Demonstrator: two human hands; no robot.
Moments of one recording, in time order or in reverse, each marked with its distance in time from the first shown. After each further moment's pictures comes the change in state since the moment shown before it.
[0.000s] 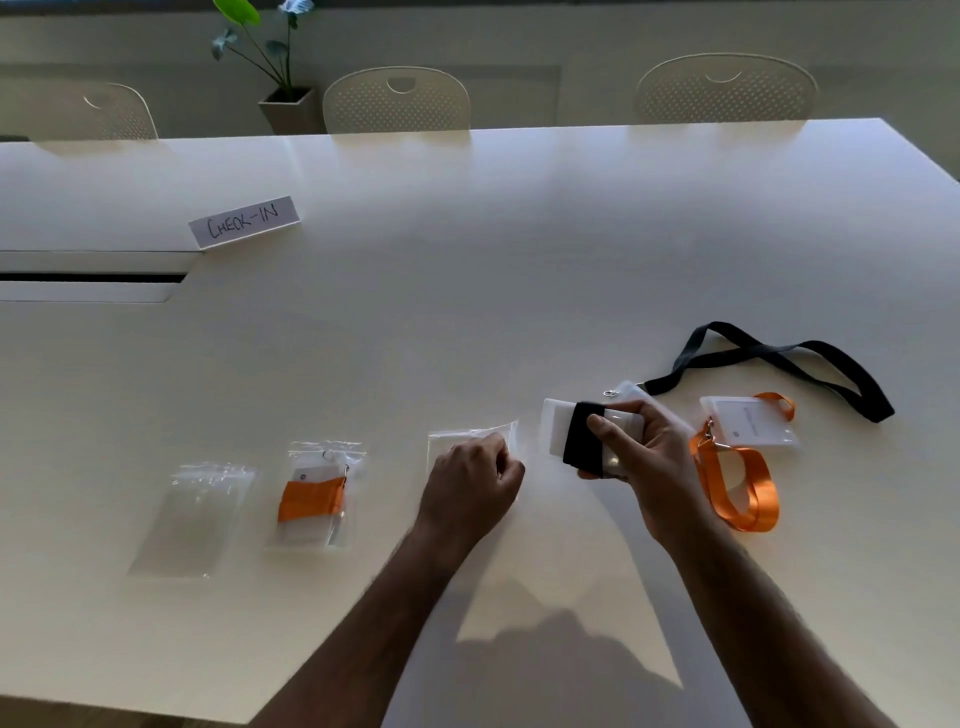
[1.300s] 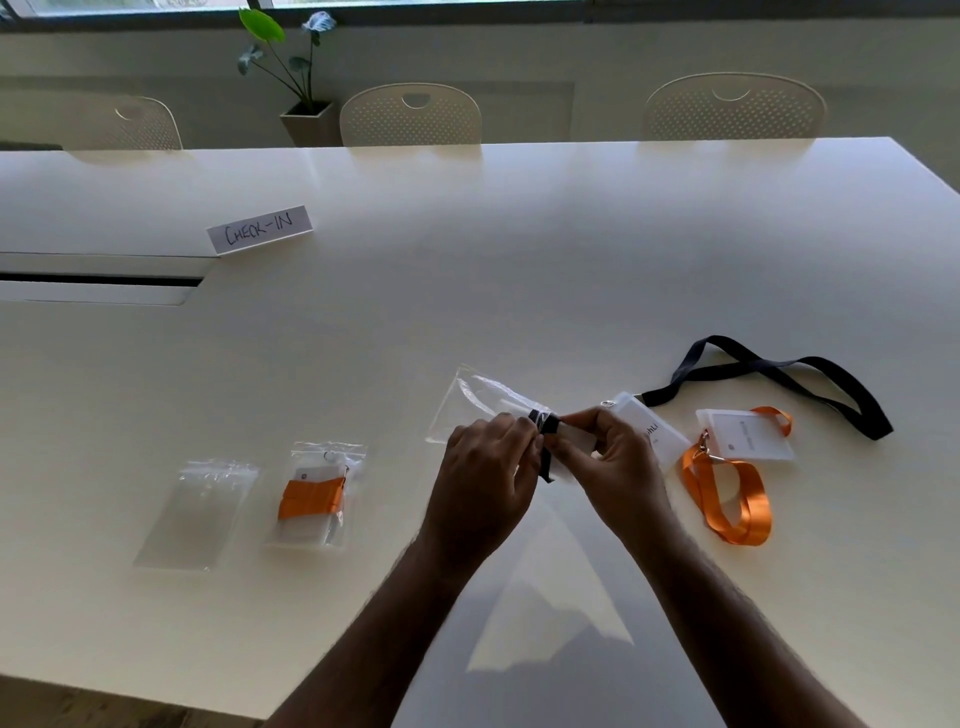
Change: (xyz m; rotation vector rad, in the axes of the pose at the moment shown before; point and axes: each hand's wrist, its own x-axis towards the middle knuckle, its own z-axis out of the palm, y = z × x) left_hand -0.013 0.035 -0.018 0.076 0.318 0.348; right_hand -0.012 -0.022 0.032 -0.315 0.033 -0.179
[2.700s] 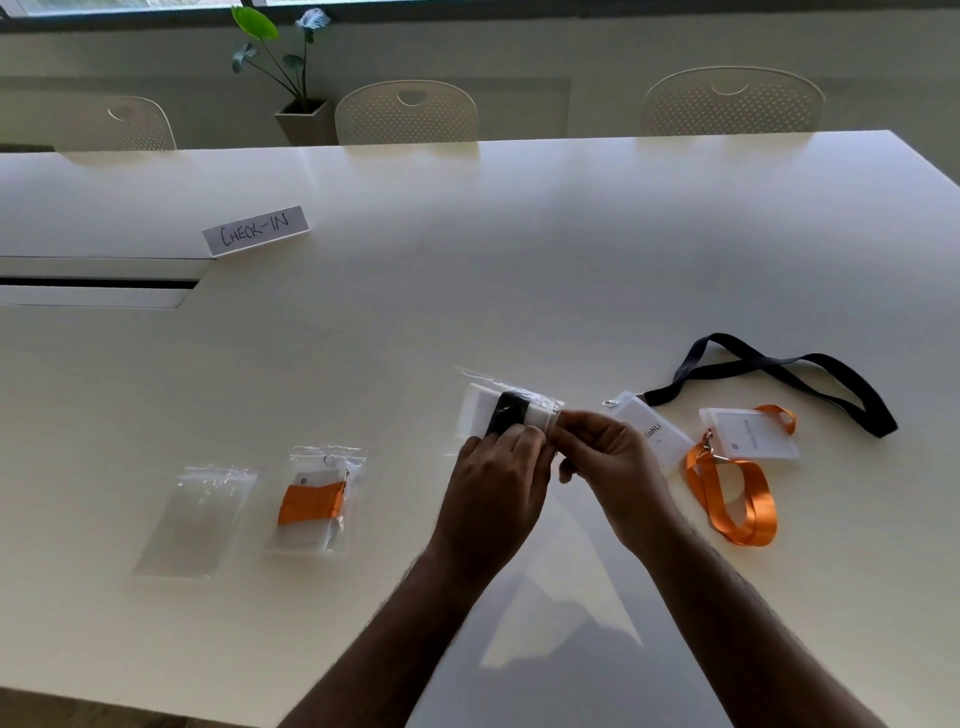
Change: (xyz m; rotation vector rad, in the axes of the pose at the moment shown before) left_hand -0.002 0.005 0.009 0.026 0.023 0.014; right_hand 0.011 0.010 0.003 0.405 -0.179 0.137
